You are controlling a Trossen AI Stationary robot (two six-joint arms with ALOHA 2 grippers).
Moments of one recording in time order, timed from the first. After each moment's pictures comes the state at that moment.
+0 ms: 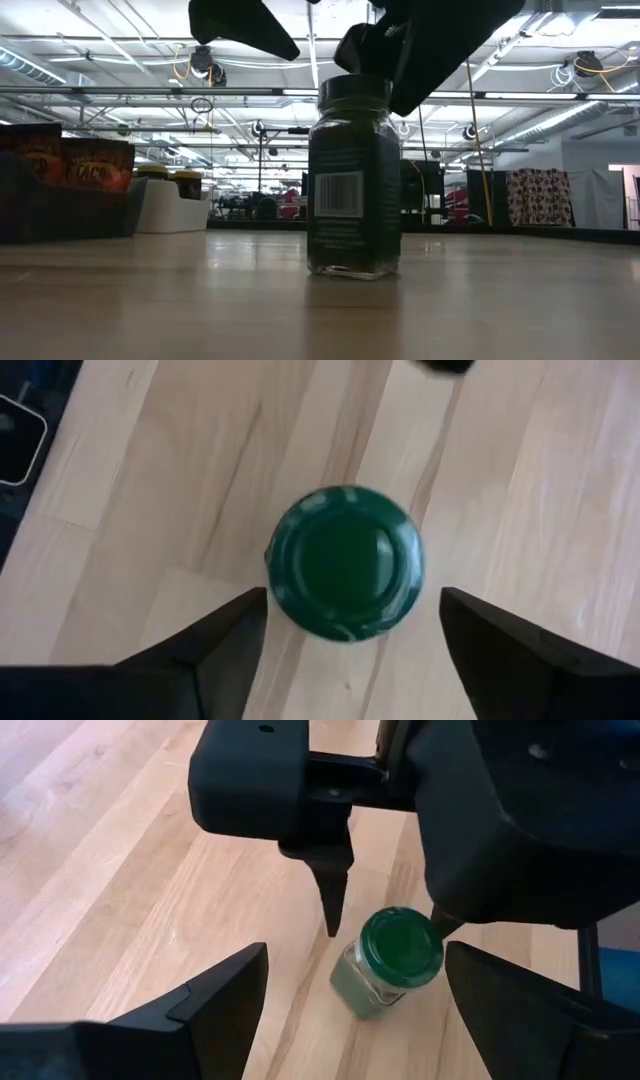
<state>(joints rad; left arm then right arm) -0.51 1.70 1.31 -0.45 -0.48 -0.68 0.39 1.95 1.55 -0.73 0.05 0.10</state>
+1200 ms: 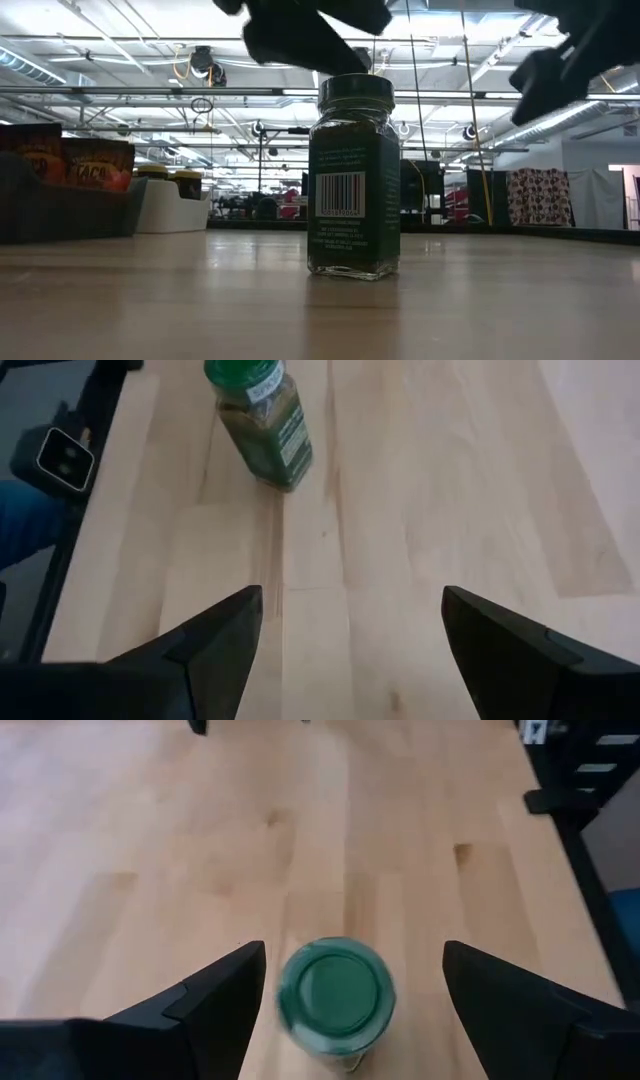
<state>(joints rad) -0.52 1.86 1.31 -0.17 -0.45 -0.33 0.55 1.16 0.71 -0.38 0.29 0.56</state>
